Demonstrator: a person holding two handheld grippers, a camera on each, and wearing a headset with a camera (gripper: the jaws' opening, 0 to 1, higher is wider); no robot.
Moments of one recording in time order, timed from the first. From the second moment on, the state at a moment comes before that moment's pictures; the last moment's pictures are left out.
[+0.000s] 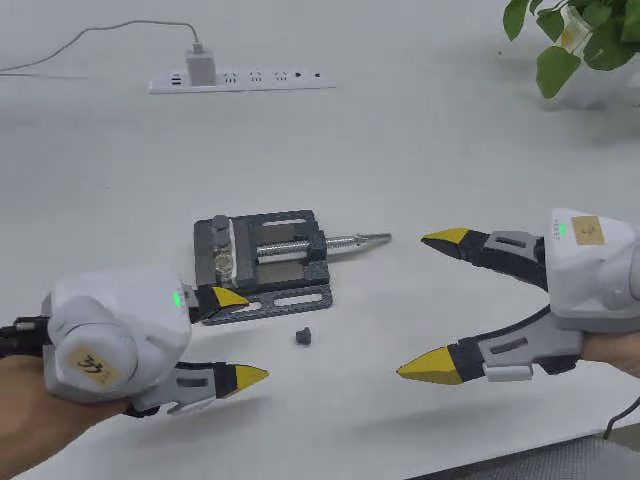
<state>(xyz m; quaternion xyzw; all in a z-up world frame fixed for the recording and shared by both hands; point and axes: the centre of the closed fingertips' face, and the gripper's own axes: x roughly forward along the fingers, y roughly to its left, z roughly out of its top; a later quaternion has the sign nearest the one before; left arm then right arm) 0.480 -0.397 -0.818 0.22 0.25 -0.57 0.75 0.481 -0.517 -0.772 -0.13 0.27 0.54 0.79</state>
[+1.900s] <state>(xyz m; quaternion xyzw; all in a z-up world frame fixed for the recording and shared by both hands) 0.484 -0.427 -0.835 0.21 0.27 -0.58 0.74 0.482 -0.508 -0.758 -0.12 0.27 0.52 0.80</state>
